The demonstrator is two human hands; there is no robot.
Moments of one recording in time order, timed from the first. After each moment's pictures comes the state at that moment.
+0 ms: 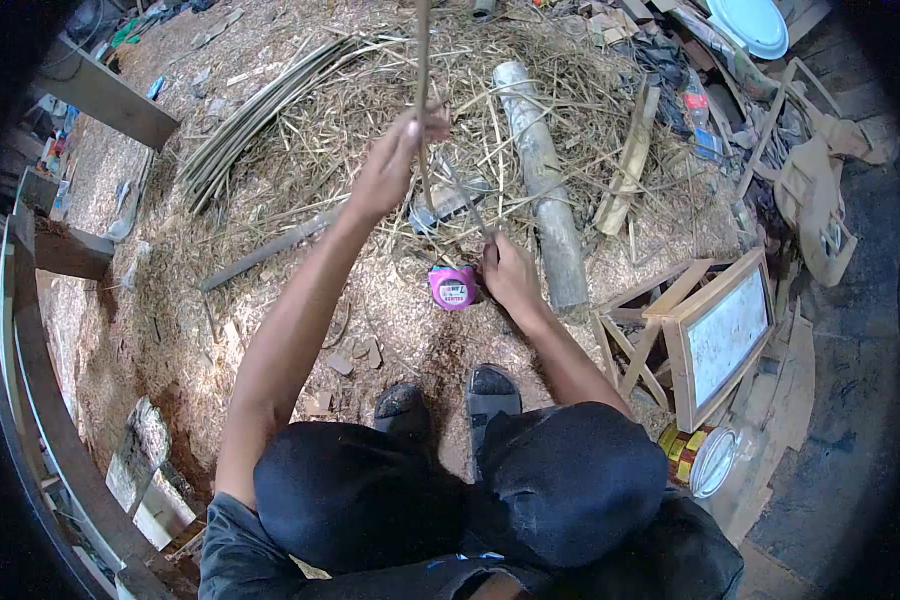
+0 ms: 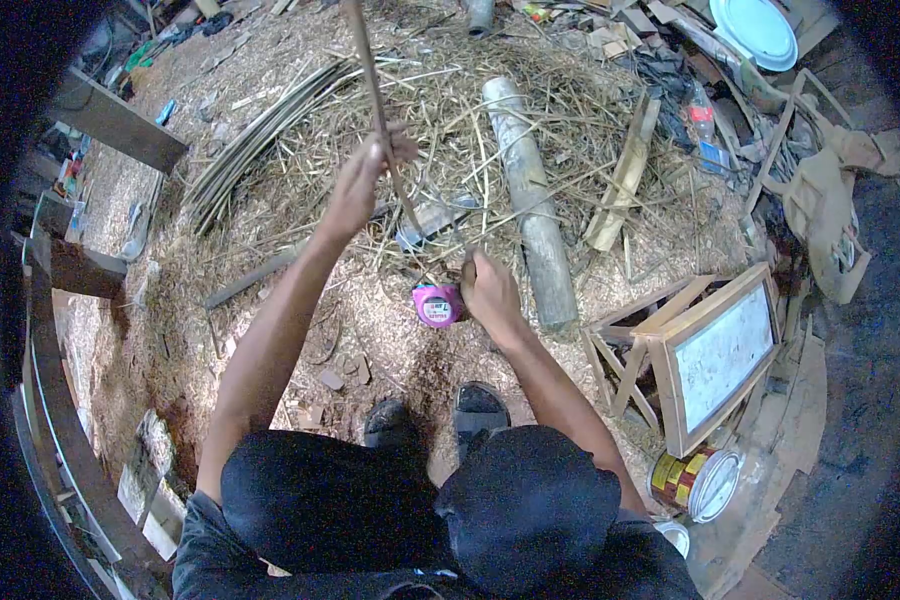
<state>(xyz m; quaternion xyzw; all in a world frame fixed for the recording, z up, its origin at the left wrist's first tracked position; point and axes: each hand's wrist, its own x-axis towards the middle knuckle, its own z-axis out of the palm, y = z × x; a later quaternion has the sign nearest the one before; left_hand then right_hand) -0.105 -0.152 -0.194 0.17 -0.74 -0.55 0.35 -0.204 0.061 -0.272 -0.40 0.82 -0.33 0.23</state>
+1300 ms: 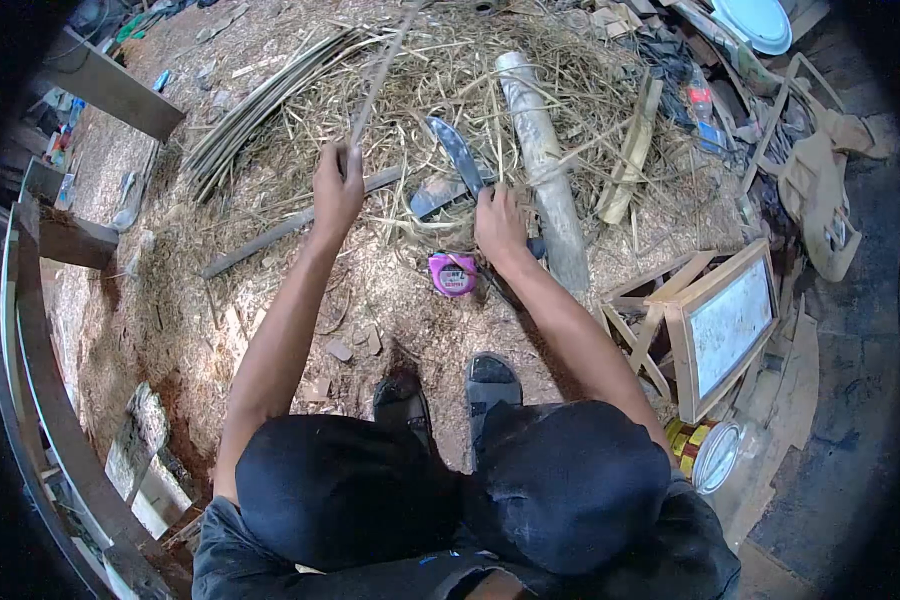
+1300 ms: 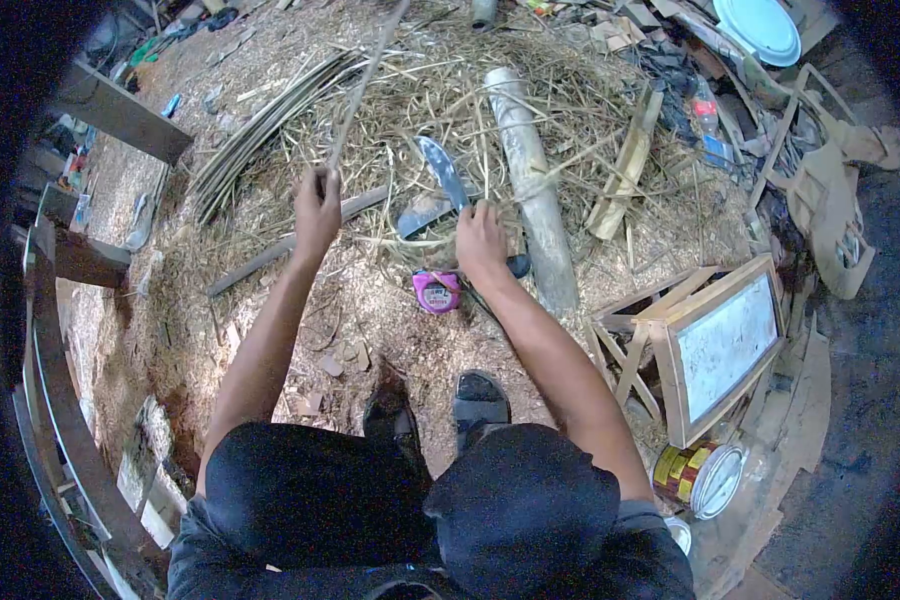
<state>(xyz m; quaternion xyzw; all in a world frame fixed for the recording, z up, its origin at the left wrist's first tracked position) -0.033 -0.168 -0.255 0.44 -0.75 -0.33 0.37 -0.224 0.013 -0.318 -0.54 0.83 -0.11 0.02</state>
